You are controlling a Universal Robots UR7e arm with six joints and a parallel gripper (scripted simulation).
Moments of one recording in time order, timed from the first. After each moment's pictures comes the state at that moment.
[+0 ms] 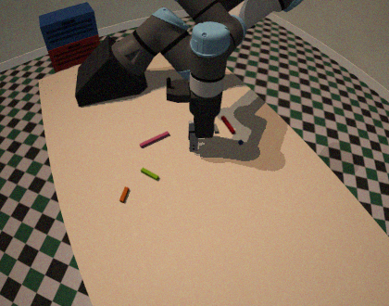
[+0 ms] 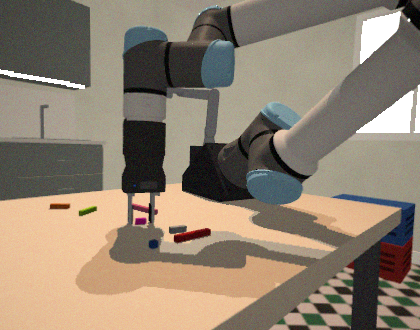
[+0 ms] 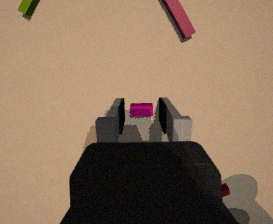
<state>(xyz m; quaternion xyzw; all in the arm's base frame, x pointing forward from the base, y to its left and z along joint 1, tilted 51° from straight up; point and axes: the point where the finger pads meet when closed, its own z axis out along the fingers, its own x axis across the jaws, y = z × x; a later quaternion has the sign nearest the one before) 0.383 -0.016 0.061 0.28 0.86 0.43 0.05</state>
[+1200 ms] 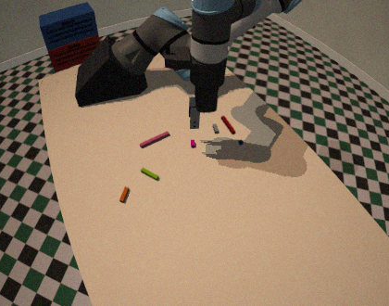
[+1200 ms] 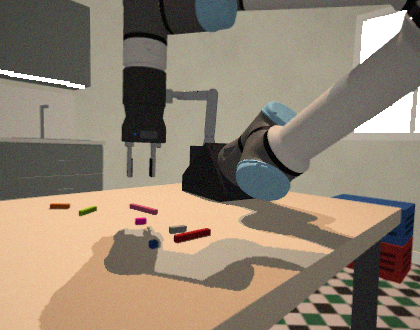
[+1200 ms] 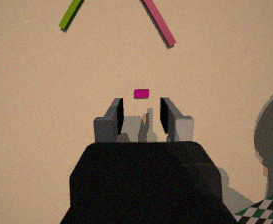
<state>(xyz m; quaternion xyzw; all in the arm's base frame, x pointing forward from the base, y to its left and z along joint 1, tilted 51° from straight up) 0.355 -0.080 0.116 0.28 0.86 0.43 0.05</state>
